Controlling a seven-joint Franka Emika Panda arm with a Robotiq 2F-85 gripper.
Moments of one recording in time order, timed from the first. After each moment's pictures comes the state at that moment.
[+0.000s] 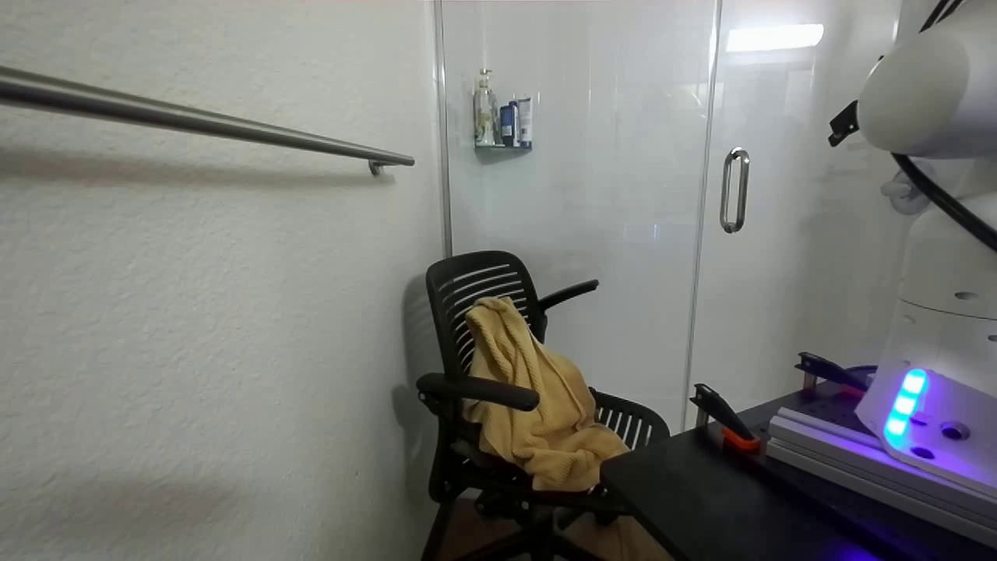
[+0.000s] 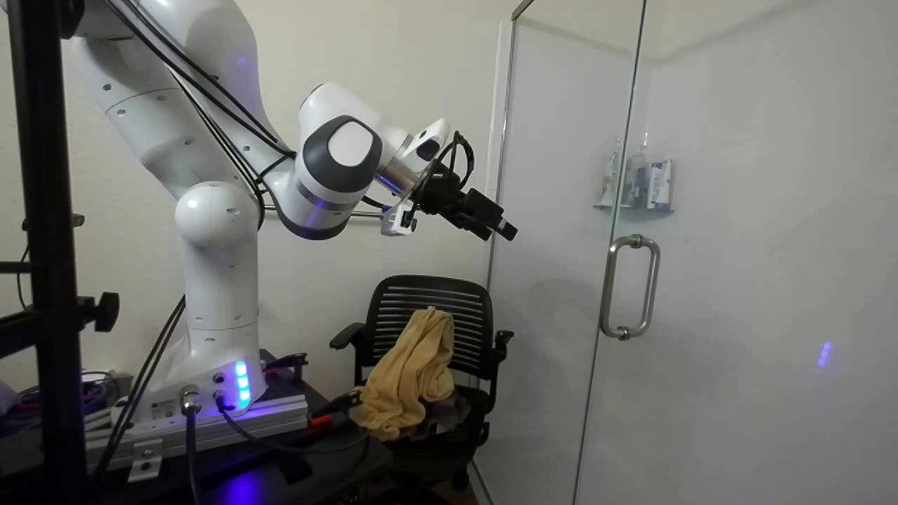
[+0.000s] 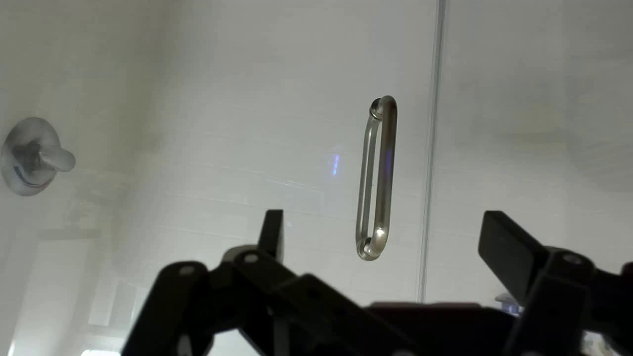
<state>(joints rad) -0.39 -0.55 -0.96 -2.77 -1.45 3.47 0.48</state>
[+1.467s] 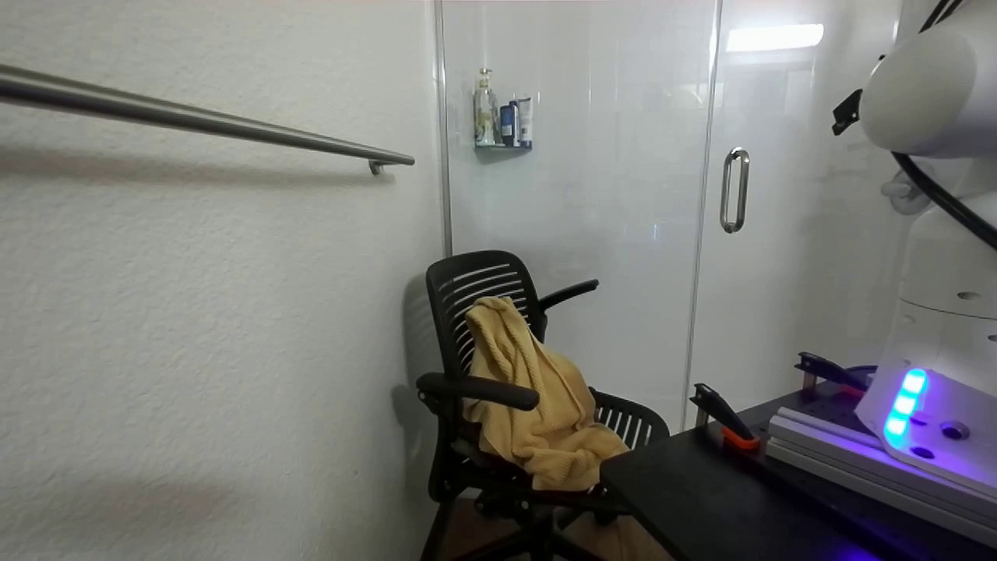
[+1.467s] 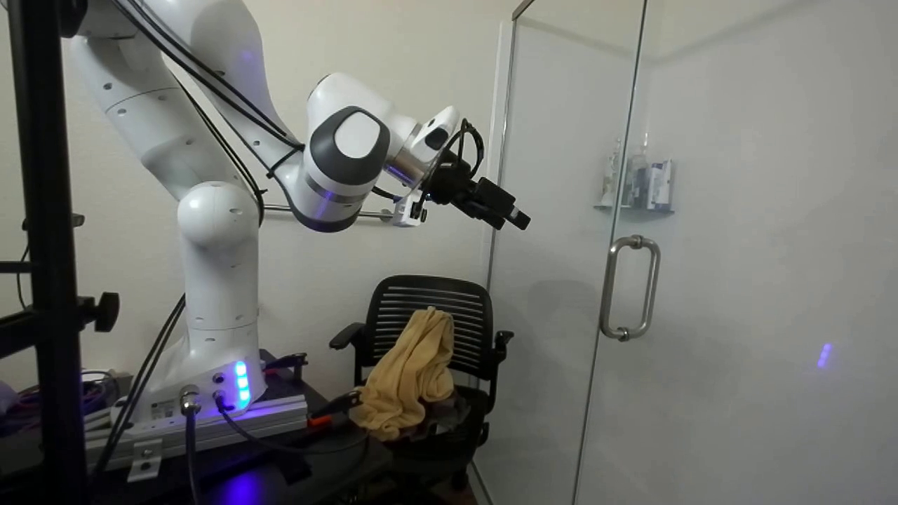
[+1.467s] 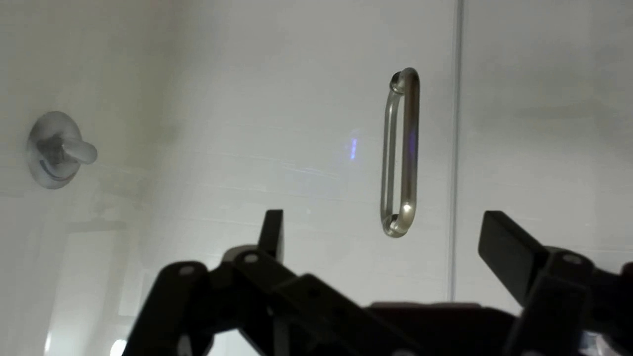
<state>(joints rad) -0.36 -0.55 -0.96 -2.73 -1.36 3.45 0.48</state>
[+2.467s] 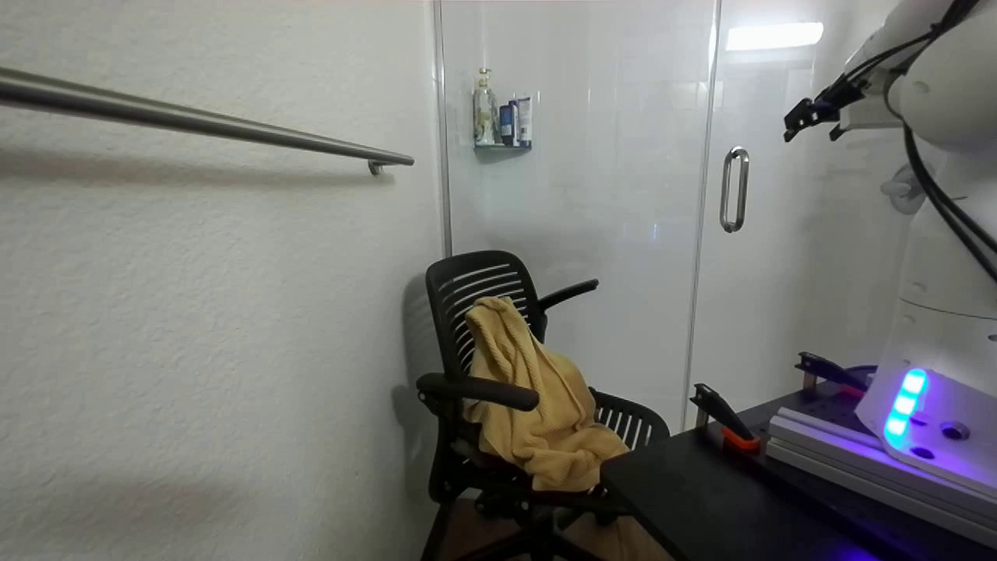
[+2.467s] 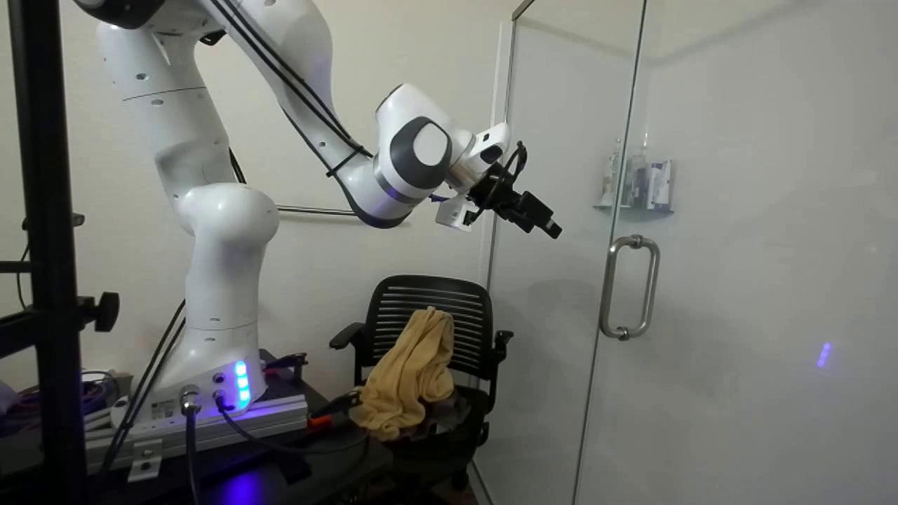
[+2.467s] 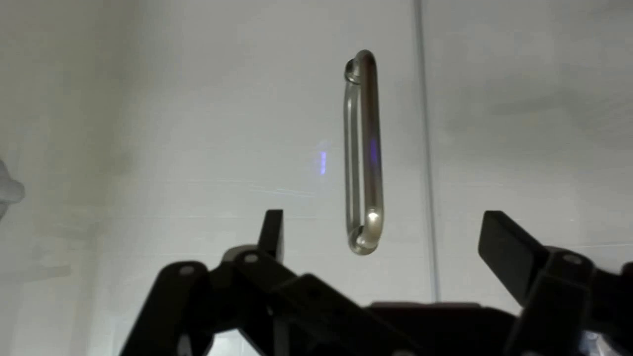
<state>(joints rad) 0.07 -0.41 -1.14 -2.56 -1.22 3.39 0.56</state>
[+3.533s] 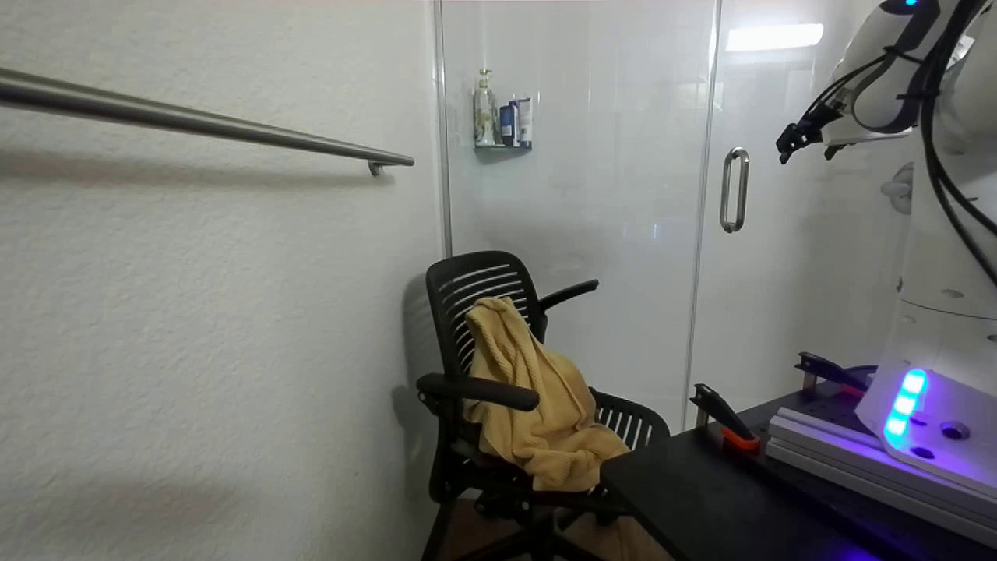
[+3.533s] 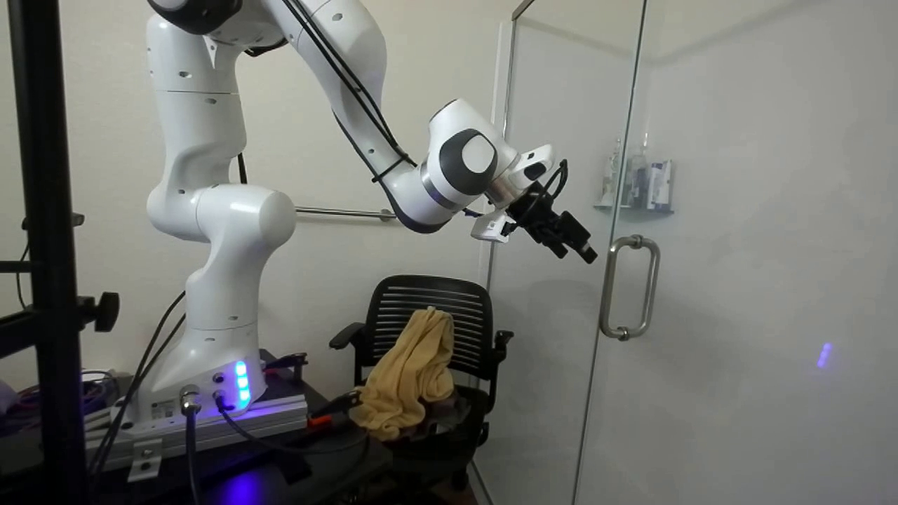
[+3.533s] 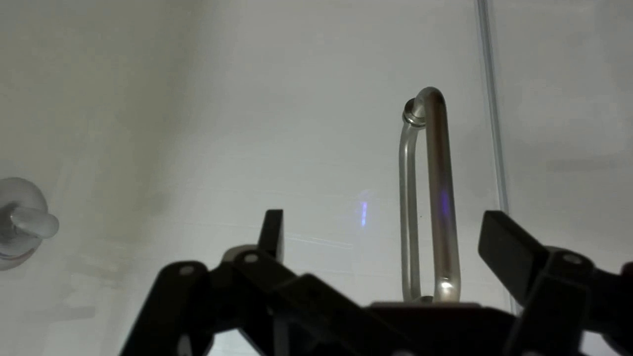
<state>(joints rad) 0.55 -0.25 -1.54 -2.38 -1.11 3.27 0.54</state>
